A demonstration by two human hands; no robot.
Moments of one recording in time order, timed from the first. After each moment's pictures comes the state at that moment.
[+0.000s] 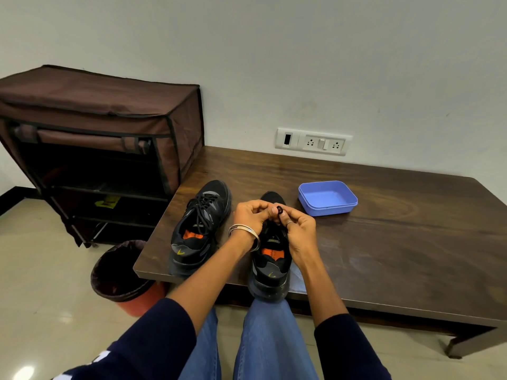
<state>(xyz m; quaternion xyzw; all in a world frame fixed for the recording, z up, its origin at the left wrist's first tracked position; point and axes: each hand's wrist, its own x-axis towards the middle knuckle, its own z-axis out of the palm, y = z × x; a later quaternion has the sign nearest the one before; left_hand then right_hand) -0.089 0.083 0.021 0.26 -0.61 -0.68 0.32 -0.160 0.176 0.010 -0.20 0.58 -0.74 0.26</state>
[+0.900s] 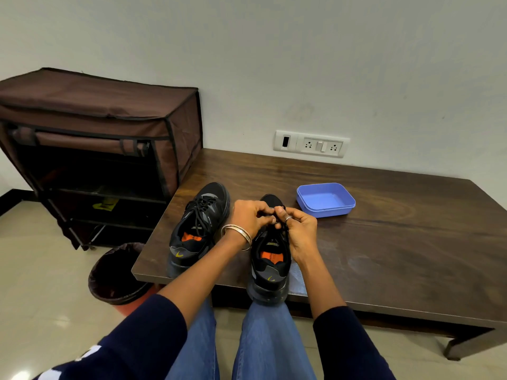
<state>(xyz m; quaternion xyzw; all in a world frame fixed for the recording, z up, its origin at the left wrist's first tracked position) -0.084 0.065 0.025 0.21 -0.85 -0.37 0.31 -0.167 0.175 0.019 -0.14 0.56 -0.76 0.29</state>
